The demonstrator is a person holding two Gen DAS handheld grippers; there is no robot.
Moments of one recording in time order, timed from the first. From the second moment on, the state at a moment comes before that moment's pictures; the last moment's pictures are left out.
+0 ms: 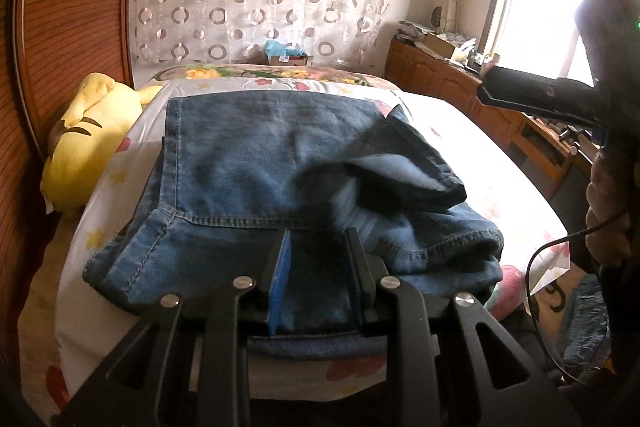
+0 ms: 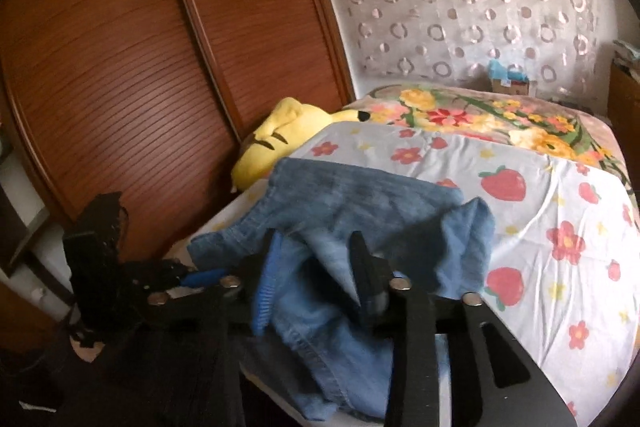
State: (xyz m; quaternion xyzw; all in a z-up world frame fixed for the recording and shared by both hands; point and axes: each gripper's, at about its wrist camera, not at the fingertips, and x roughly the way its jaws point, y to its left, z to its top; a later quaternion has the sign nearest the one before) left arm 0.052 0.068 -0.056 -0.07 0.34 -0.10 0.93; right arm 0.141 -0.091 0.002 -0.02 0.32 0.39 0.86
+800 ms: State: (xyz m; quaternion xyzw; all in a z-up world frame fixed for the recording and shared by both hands) left arm 0.078 0.069 -0.086 -0.05 0.39 -0.09 0.92; right arm 0.188 -0.106 -0.101 -0.03 0.38 0.32 0.87
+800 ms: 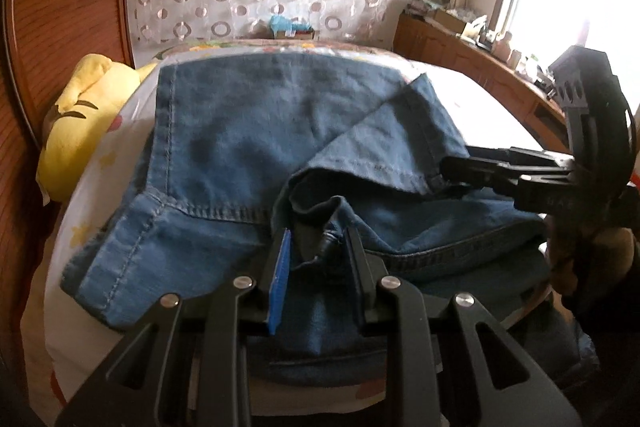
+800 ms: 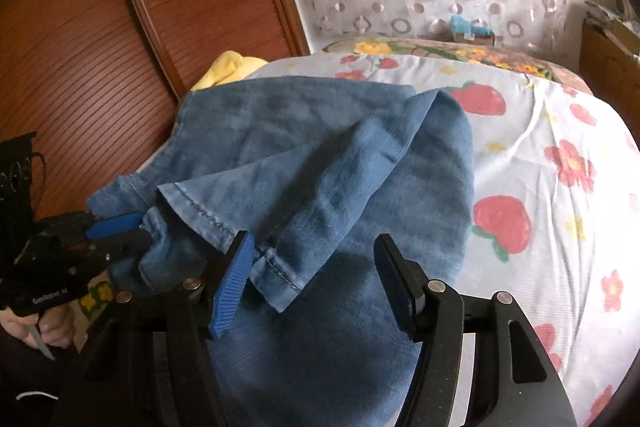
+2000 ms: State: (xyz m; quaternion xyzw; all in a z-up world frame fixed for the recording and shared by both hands) left arm 0.099 0.069 -0.083 -0.03 0.40 -0.07 0.91; right arm 0.192 -0.100 -0.117 -0.04 0.40 0.31 0.86
